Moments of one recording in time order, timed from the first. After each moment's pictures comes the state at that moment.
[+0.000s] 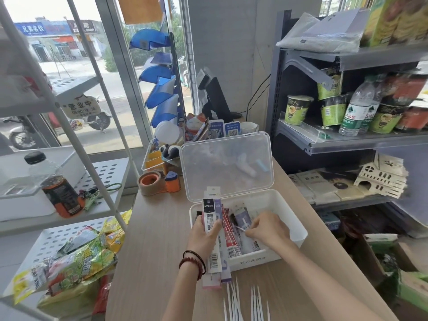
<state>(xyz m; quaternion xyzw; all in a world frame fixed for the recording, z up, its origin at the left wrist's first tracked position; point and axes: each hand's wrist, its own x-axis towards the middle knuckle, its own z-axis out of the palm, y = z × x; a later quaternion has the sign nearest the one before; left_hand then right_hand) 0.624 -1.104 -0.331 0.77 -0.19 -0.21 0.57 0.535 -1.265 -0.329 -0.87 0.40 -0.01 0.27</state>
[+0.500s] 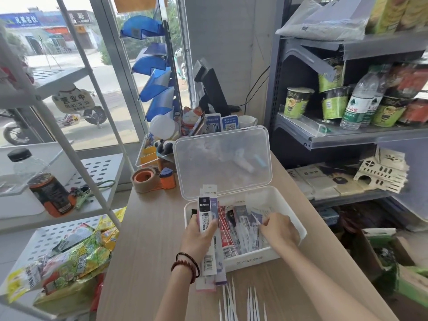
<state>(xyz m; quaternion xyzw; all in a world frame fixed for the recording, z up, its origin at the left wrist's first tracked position) 0.626 -1.104 -0.338 0.77 -0.19 -0.21 0.57 0.527 -1.282 -0.350 -0.84 0.50 -0.02 0.20</state>
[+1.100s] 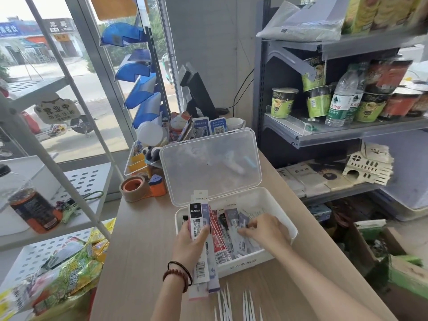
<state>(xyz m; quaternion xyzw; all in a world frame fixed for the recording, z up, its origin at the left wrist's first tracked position) 0.627 -1.106 -0.338 0.79 -0.19 -0.20 0.55 0.526 -1.290 -0.353 -0.87 0.41 0.00 0.27</state>
